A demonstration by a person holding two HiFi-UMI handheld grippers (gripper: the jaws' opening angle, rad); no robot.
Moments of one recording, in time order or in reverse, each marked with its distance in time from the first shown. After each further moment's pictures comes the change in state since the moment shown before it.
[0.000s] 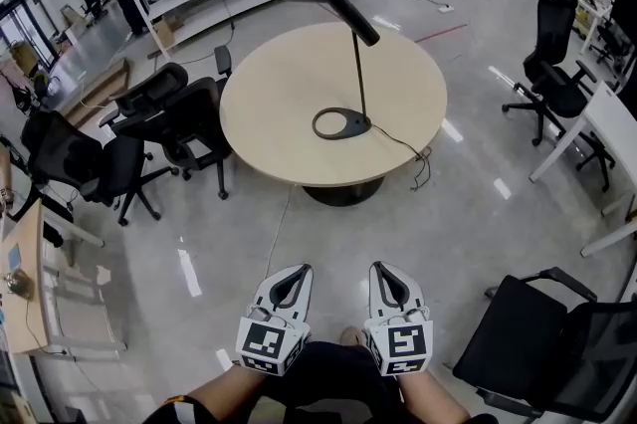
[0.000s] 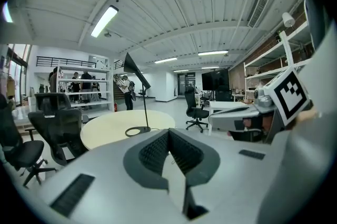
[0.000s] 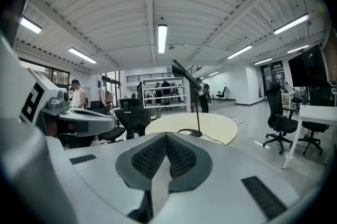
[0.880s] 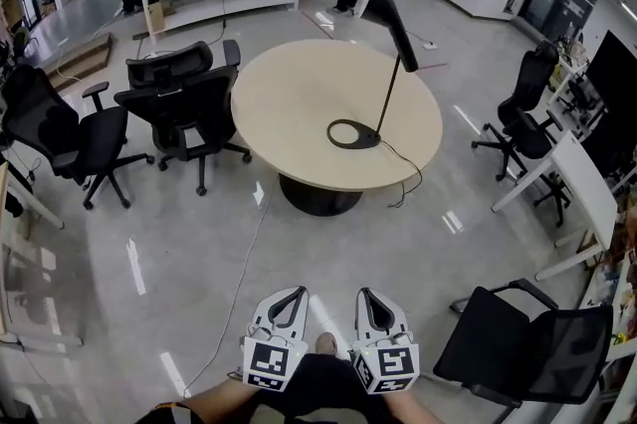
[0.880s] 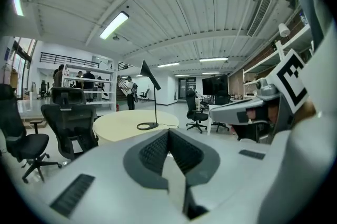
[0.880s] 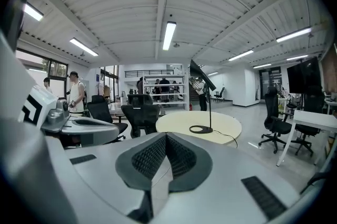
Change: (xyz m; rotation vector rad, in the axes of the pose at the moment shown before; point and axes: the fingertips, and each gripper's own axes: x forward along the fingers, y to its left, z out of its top) left arm -0.163 0.106 -0.060 -0.042 -0.050 -0.017; right arm -0.013 0.212 -0.008 -0.040 0.041 -0.057
